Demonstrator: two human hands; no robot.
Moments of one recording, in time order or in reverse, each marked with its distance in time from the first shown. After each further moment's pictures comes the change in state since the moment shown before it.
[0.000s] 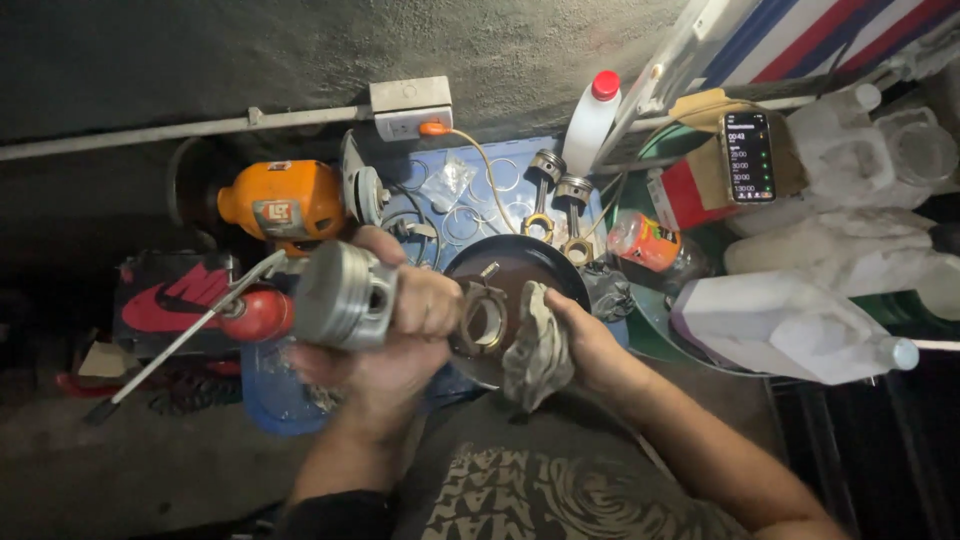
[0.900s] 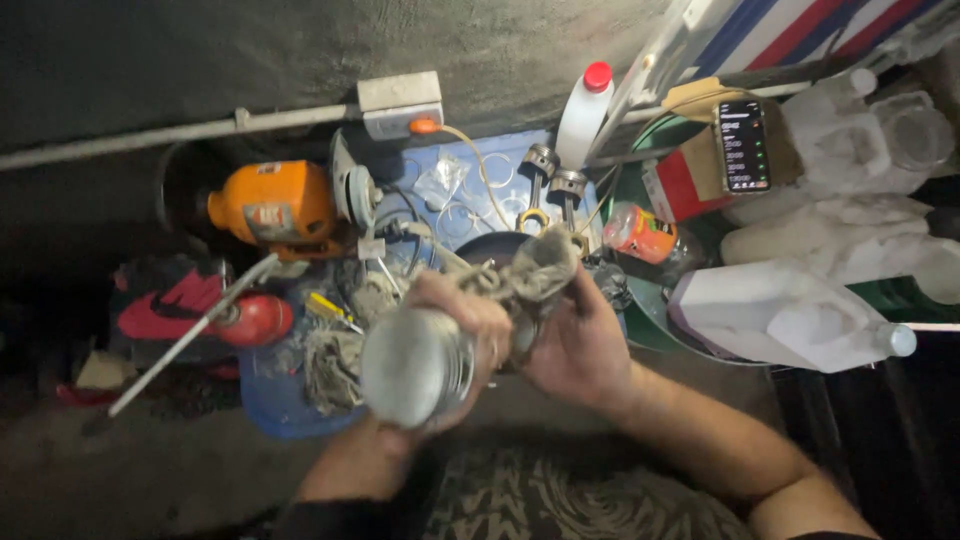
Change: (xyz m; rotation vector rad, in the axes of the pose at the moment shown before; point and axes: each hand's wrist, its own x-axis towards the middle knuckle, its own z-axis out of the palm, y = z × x) left_hand -0.003 -0.010 0.051 0.271 -0.077 -0.143; right_hand -0.041 -0.024 0.048 0.544 -0.851 -0.040
